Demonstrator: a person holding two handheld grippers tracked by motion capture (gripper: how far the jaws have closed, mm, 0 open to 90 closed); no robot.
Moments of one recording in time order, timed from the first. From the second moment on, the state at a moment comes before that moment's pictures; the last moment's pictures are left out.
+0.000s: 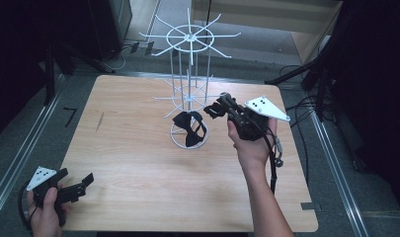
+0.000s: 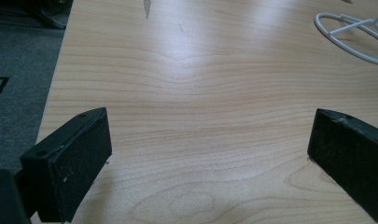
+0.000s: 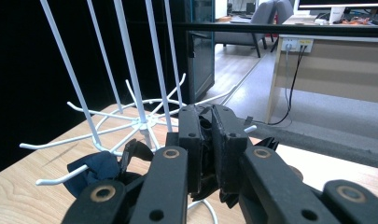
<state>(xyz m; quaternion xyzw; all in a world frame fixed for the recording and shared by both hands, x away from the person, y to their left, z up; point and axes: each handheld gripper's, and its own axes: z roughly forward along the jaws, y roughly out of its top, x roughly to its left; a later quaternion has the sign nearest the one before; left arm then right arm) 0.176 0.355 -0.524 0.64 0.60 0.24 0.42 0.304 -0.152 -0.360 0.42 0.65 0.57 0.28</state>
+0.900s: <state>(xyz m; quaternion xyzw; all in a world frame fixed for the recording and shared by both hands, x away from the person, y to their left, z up) 0.176 0.354 -0.524 0.64 0.60 0.24 0.43 0.325 -0.139 -0.381 0.45 0.65 0.57 0.25</state>
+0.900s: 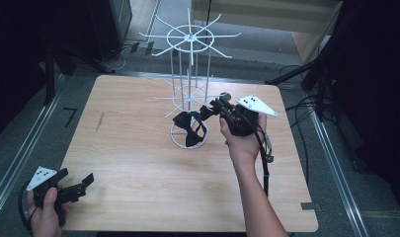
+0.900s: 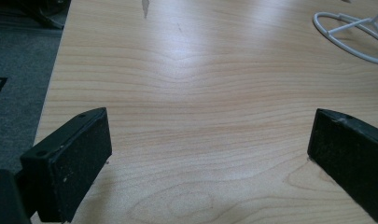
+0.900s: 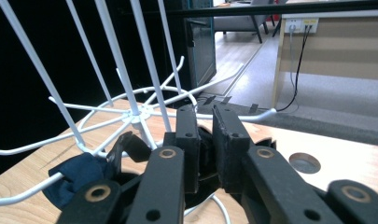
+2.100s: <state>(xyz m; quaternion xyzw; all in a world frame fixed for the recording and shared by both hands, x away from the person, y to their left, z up) 0.176 0.354 -0.524 0.64 0.60 0.24 0.42 0.301 -0.197 -0.440 0.48 0.64 0.55 0.25</state>
